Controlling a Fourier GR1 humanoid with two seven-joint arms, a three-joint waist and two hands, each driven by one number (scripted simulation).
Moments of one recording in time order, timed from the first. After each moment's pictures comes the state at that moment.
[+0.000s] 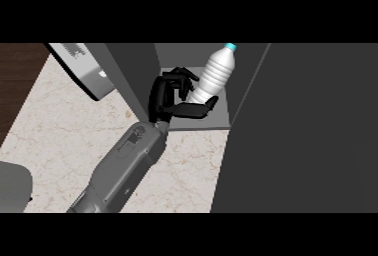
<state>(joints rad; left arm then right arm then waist) -0.74 0.00 -0.33 -0.85 0.44 0.46 -0.38 0.18 -0.28 0.55 -2.49 0.05 -0.27 0.29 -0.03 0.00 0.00</state>
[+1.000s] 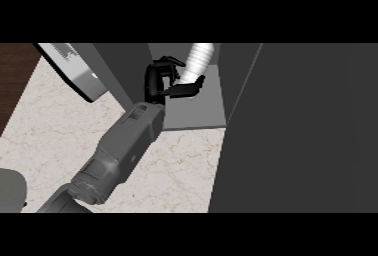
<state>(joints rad) -1.03 0.00 -0.24 -0.30 0.52 0.57 -0.59 0.26 -0.31 0.49 -2.48 0.01 -0.20 0.19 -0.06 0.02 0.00</state>
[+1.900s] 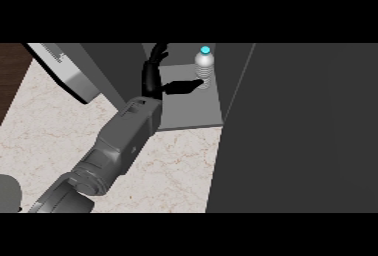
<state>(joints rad) -1.13 0.01 -0.19 -0.12 0.50 0.57 -0.66 0.28 -0.31 0.50 -2.48 0.00 -0.17 0.14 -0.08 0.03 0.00</state>
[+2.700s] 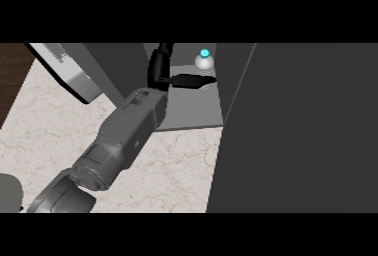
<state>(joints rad) -1.17 0.00 -0.17 -0.18 0.52 0.33 -0.70 0.30 -0.31 0.48 -2.48 -0.01 -0.14 0.11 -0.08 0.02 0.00</state>
